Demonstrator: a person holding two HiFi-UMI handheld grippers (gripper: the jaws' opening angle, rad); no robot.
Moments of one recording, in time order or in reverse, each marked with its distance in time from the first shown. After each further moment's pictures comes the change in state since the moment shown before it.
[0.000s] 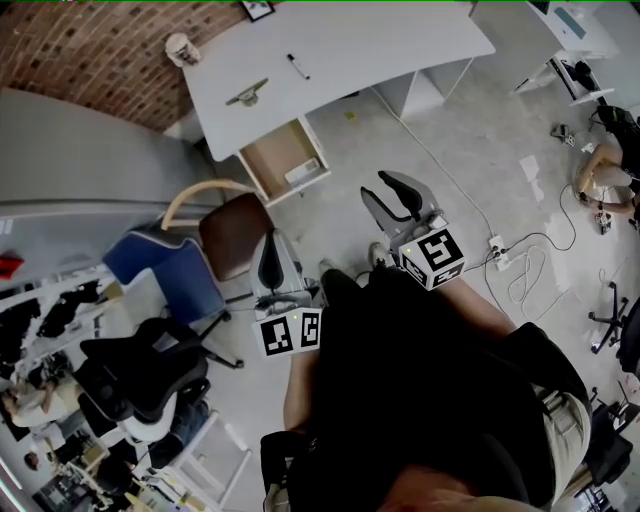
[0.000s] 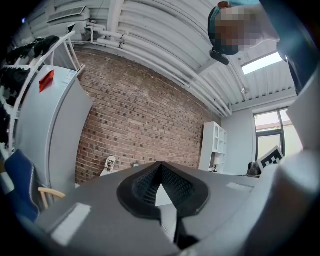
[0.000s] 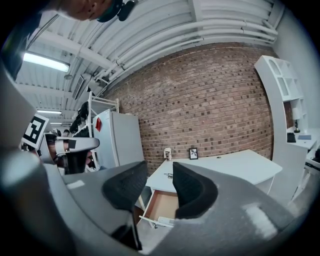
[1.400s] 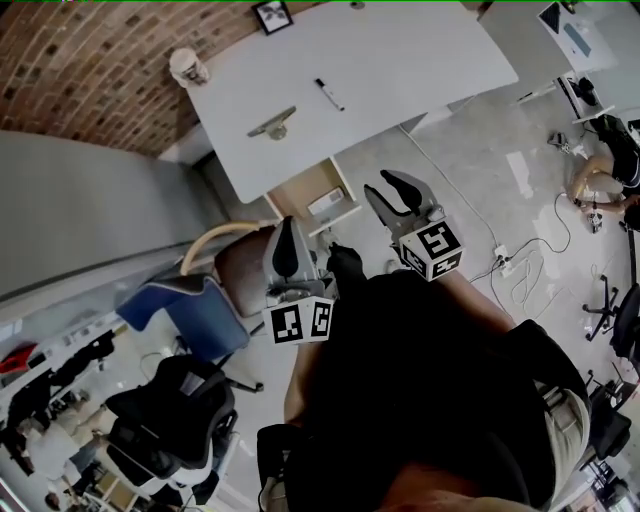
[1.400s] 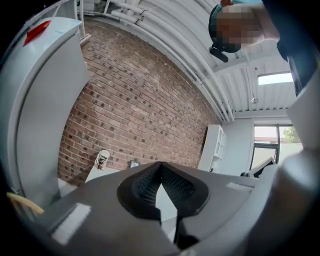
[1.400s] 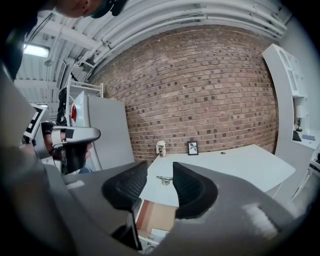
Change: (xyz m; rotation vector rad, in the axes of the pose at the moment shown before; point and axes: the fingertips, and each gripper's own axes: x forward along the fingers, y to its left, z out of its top) left arm 0.182 0.140 0.005 -0.124 0.063 -0.115; right arm 0.220 -0.030 0.004 0.019 0.129 -0.088
